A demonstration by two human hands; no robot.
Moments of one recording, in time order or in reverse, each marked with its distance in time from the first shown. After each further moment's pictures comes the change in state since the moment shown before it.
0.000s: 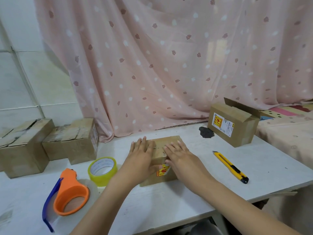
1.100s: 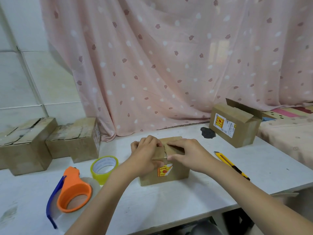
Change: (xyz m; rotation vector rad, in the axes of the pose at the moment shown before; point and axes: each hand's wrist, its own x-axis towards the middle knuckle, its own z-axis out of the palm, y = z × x) left_hand 0.002 0.007 -0.023 -0.233 0.083 0.059; right_hand 0.016 0.016 -0.058 0.641 -0.223 0.226
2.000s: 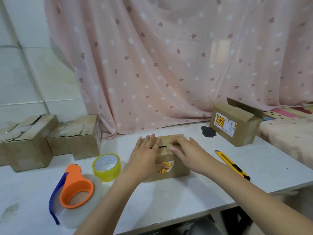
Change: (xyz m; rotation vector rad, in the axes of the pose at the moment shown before) left_hand -0.001 -0.013 0.028 0.281 -0.001 -0.006; right_hand 0.000 0.003 0.014 -0.135 -0.014 0.002
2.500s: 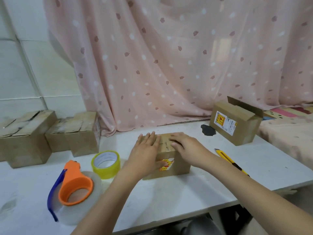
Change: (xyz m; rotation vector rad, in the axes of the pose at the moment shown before) left_hand 0.004 0.000 -0.001 0.051 -0.040 0.004; right_hand 0.011 -0.006 -0.004 -0.048 -0.029 0.009
